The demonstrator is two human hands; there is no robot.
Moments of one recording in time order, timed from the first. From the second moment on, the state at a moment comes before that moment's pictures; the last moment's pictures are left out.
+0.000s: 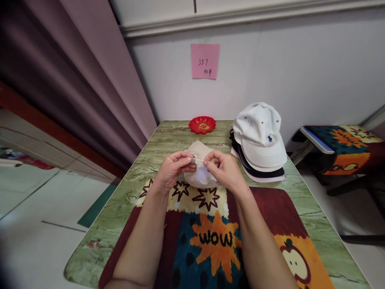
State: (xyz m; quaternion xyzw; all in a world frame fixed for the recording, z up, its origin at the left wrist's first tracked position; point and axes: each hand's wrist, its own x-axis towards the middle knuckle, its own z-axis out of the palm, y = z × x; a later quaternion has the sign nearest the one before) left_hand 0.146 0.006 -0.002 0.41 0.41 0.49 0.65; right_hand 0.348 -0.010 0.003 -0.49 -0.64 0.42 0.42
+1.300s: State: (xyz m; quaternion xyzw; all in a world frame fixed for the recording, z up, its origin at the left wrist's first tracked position) left_hand 0.143 0.005 -0.001 0.46 0.40 0.42 0.67; right_hand 0.345 -0.011 0.001 -0.48 -0.68 0.41 0.38
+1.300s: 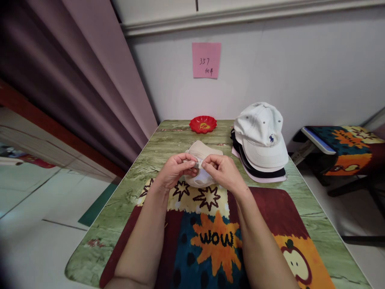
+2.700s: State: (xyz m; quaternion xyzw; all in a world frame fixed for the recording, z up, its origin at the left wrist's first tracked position) left_hand 0.135 0.004 0.001 0.59 0.41 0.40 0.57; right_hand 0.338 -0.011 0.001 -0.47 -0.72 0.35 0.36
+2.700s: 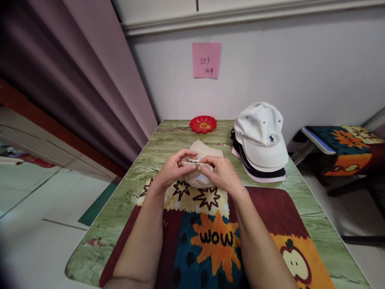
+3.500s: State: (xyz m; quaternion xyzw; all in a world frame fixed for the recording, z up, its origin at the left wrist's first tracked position) left_hand 0.134 0.005 -0.001 0.62 0.39 0.39 0.56; right_hand 0.338 -0.011 0.000 -0.47 -0.71 0.36 0.37
